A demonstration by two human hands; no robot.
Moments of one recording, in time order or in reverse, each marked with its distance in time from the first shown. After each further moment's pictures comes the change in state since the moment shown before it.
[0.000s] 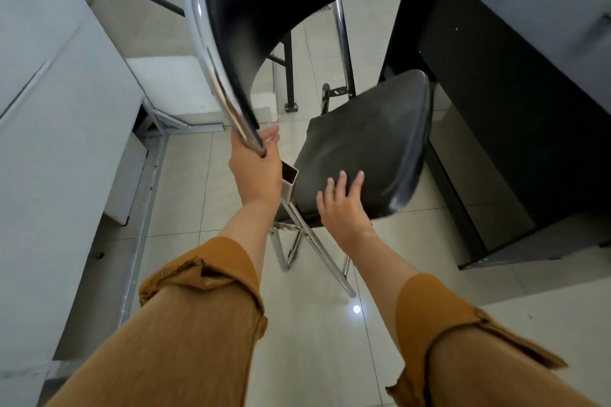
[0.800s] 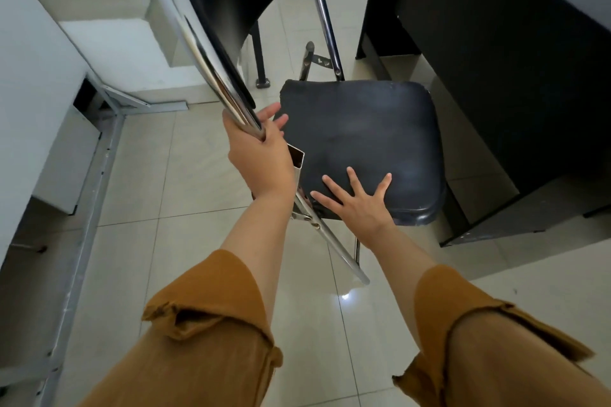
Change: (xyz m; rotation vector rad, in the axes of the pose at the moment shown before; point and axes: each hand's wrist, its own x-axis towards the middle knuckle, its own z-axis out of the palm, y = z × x) left_hand -0.067 -0.061 0.090 -0.101 0.123 -0.016; right_hand -0.020 -0.004 0.174 0.374 -0.113 0.012
